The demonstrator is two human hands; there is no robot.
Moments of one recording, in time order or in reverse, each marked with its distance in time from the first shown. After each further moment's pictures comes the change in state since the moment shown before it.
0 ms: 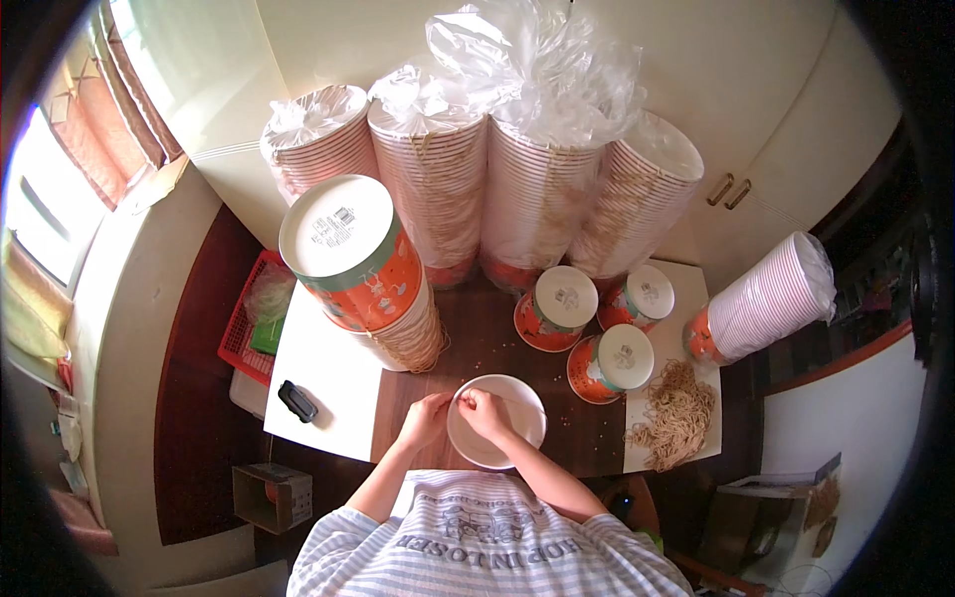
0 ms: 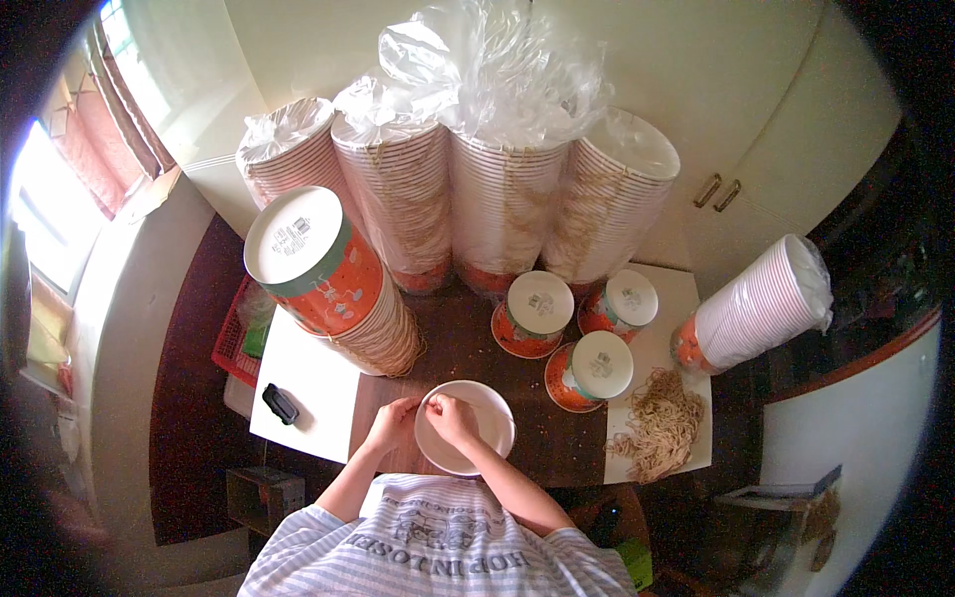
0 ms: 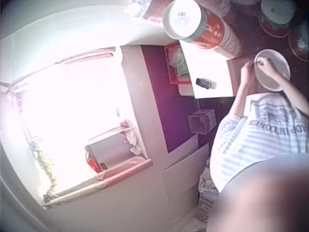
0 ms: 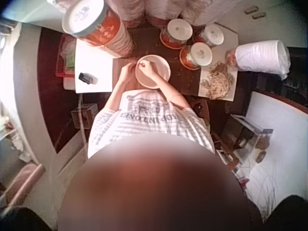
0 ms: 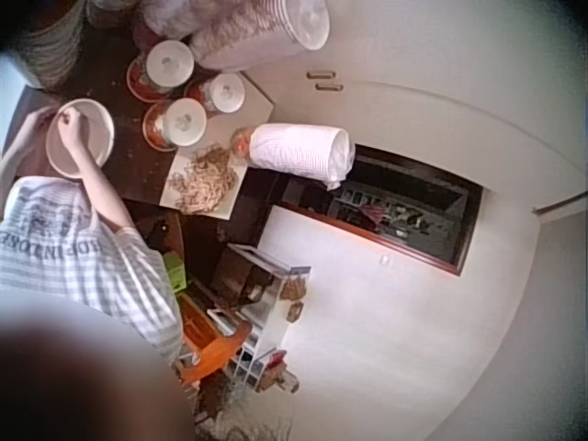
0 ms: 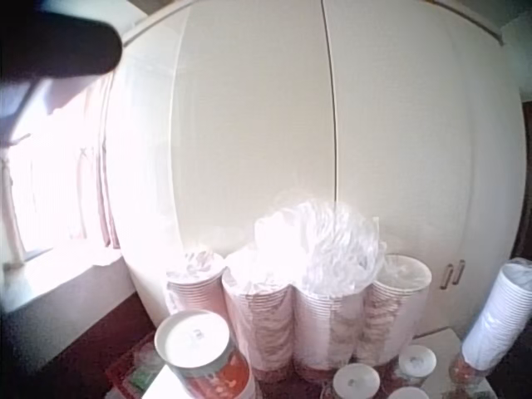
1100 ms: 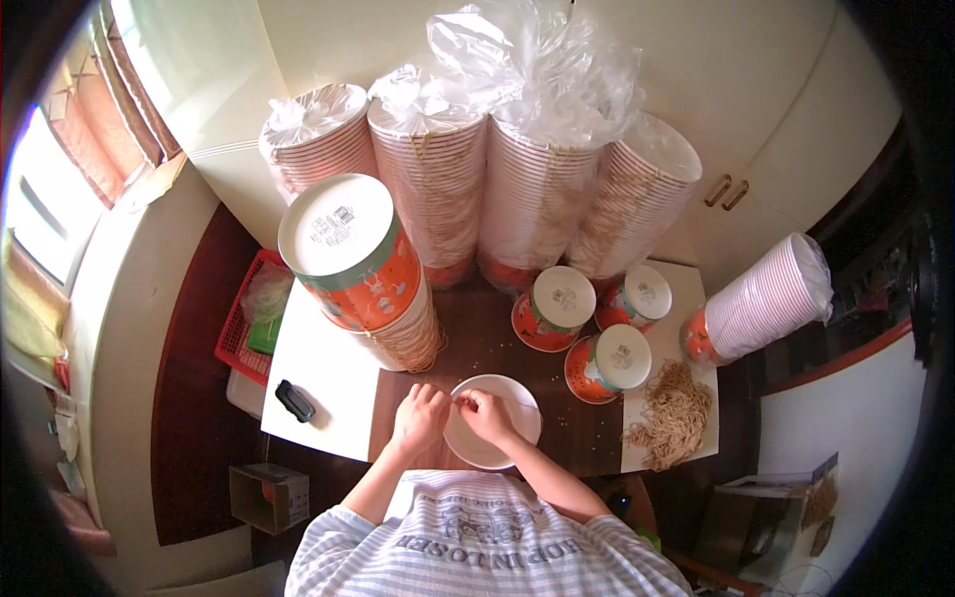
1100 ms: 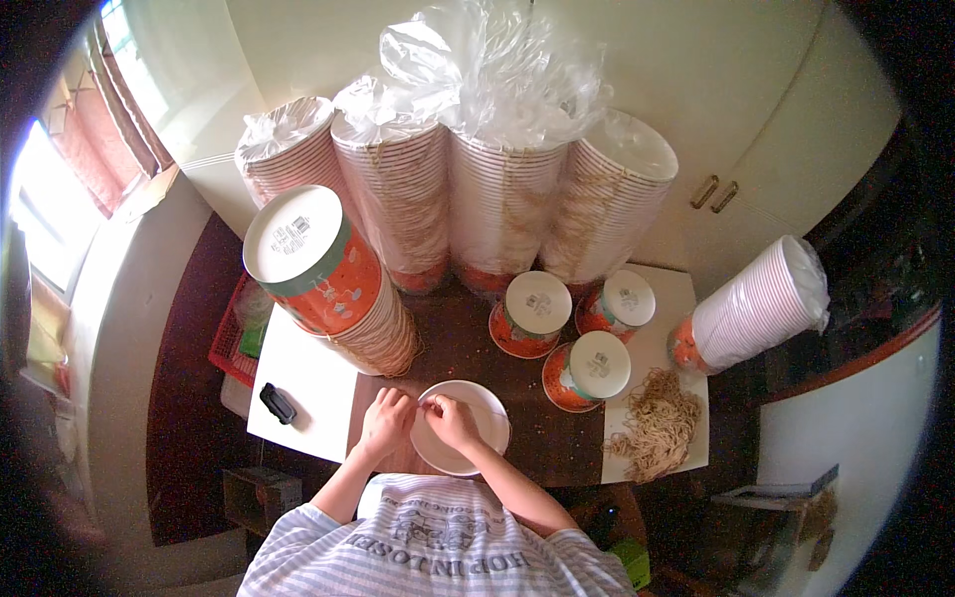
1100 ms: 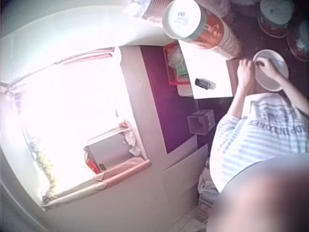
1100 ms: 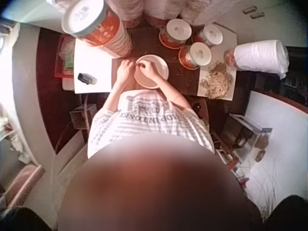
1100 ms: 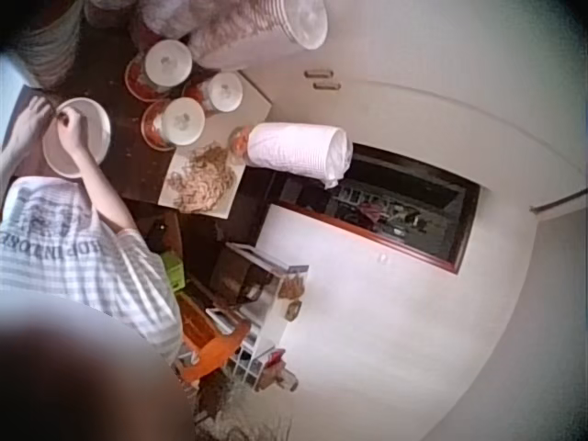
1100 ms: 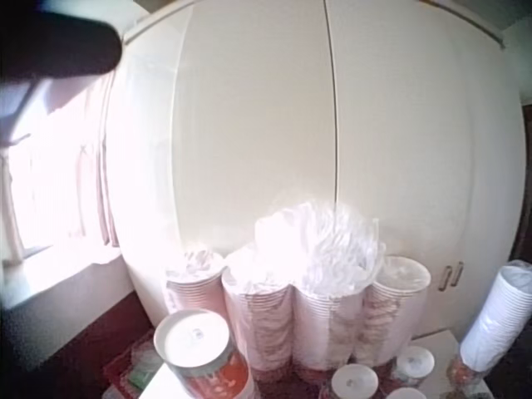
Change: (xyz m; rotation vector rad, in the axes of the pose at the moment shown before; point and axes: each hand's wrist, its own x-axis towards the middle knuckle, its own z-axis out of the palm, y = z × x) left_hand -0.003 0.050 -0.019 0.671 0.127 0.441; right_hand -0.006 -0.010 -0.010 0.087 0.013 -0.152
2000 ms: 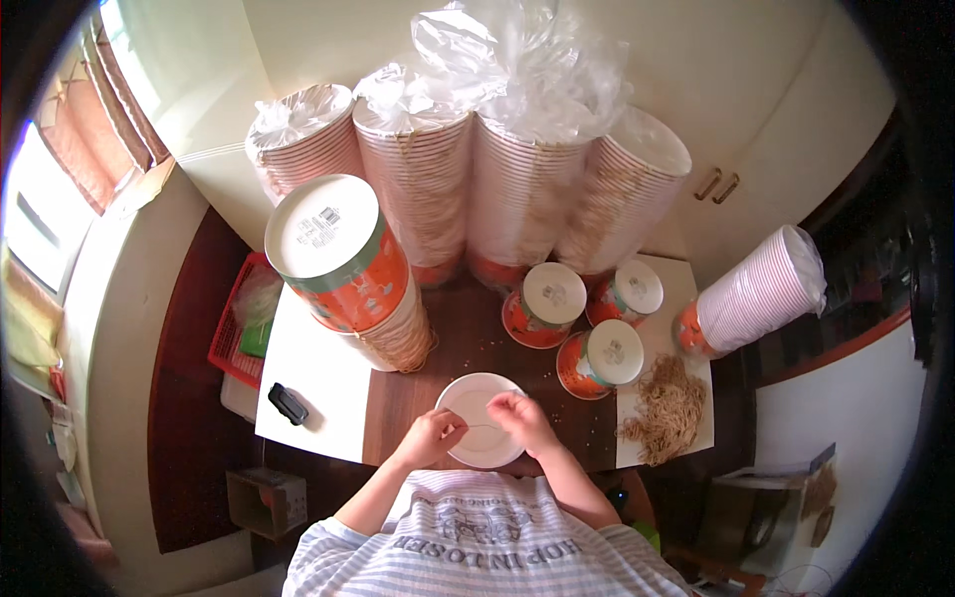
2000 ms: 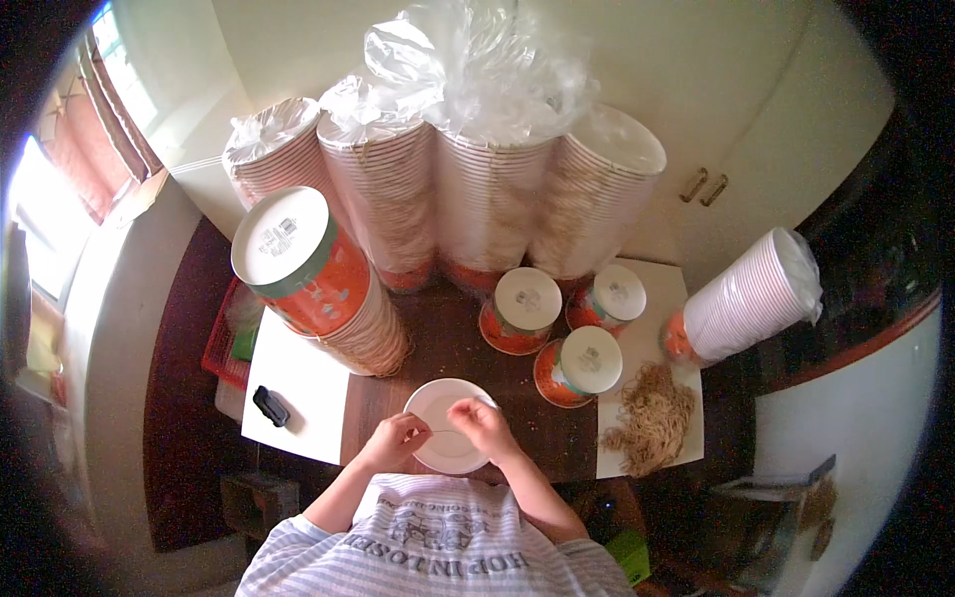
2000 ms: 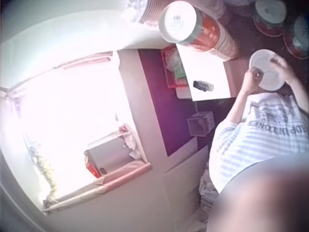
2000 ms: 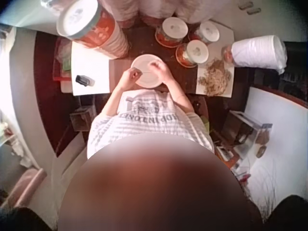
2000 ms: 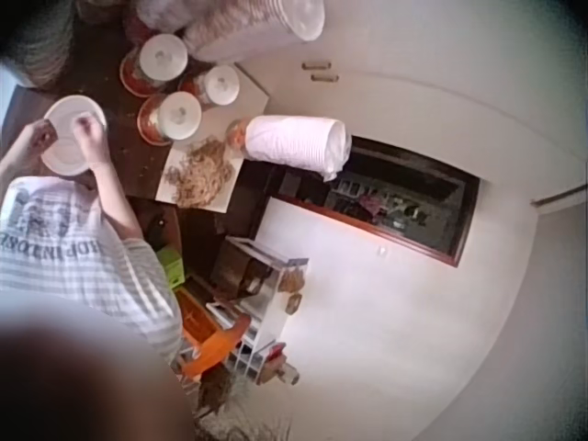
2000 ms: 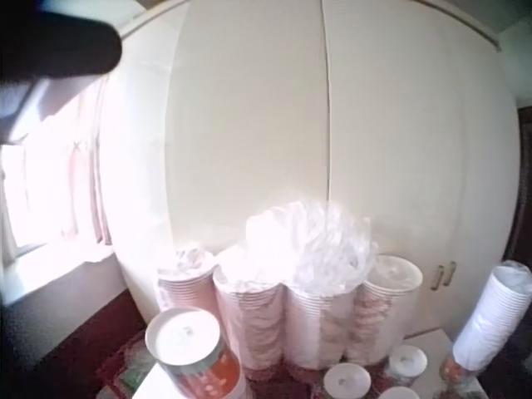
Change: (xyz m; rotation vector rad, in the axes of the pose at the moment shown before) left_hand -0.008 0.028 -0.012 -0.663 -0.304 -0.195; right_hand -0.030 -0.032 -0.069 0.723 -0.046 0.253
